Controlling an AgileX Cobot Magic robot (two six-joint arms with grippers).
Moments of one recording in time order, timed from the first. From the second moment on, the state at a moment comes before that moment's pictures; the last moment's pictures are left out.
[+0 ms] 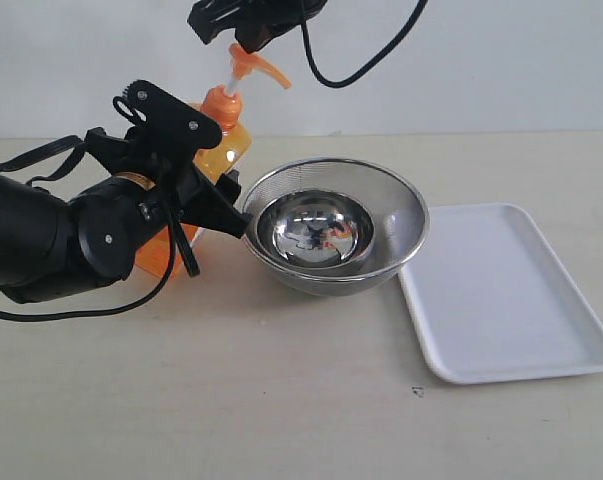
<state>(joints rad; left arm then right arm) -0.58 1.86 -0.85 -0.65 -0.66 0.82 0.64 1.97 -2.05 0.12 0.98 -0.32</state>
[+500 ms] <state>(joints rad) -0.58 1.86 -0.85 -0.64 -0.66 0.82 0.64 1.97 -2.06 0.14 1.03 -0.32</state>
